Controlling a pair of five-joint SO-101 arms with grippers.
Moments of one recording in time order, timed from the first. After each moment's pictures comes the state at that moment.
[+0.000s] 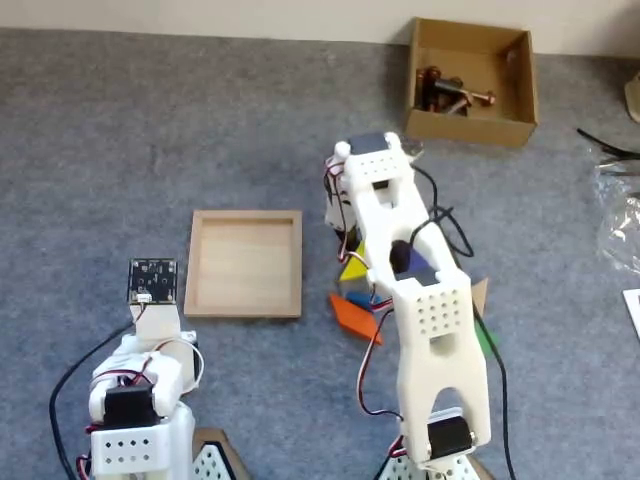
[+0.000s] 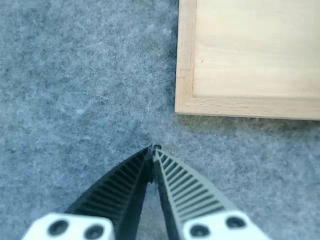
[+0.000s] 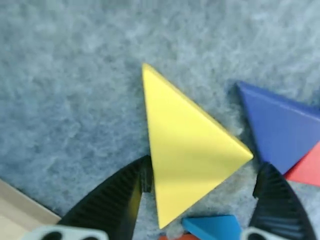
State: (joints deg) left arm -10.8 -103.1 96.0 75.4 2.0; right arm -19.7 49.1 -34.1 92.3 -44.0
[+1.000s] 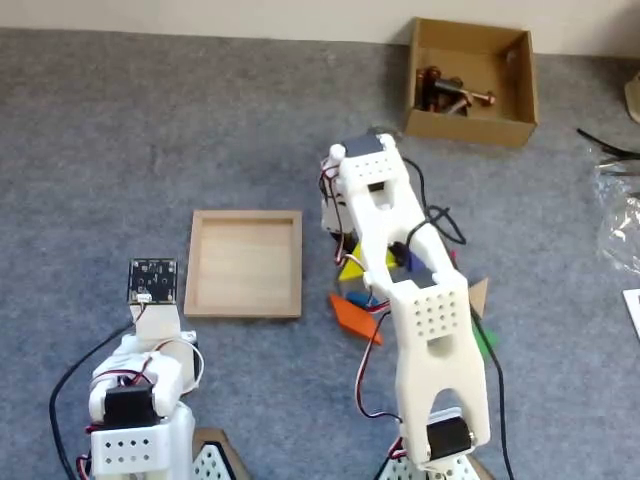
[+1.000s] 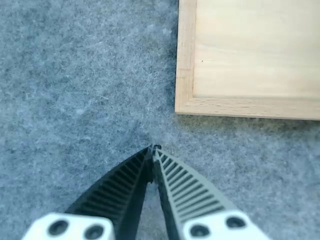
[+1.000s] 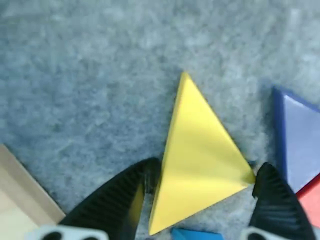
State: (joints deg) left arm -10.8 -103.1 96.0 75.4 2.0; right arm -21.5 49.2 -33.2 88.7 -30.3
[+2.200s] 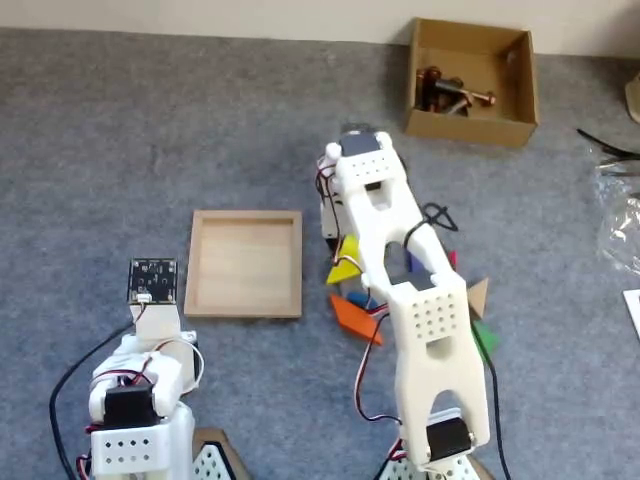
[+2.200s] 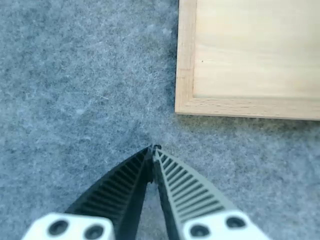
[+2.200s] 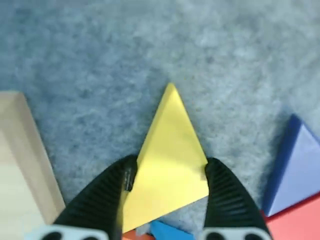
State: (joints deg) left arm -10.8 -103.1 96.0 75.4 2.0; right arm -22.9 49.1 -34.1 90.0 -10.2
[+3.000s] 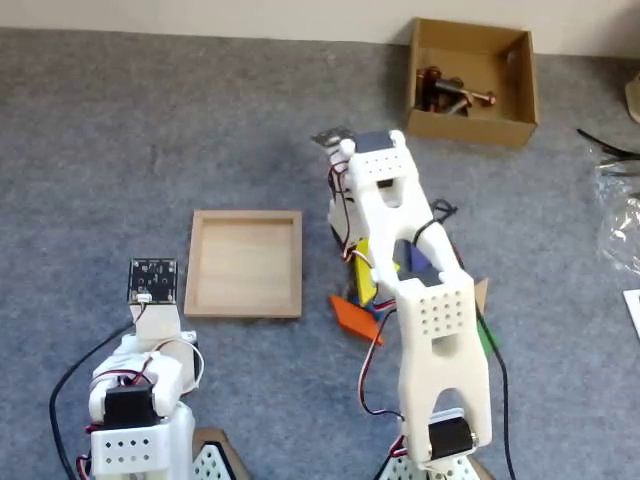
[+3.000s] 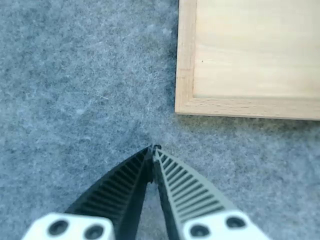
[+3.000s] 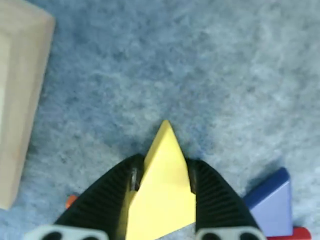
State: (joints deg) left arm -10.8 -103.1 96.0 75.4 2.0; right arm -20.0 49.8 -36.0 92.5 18.2
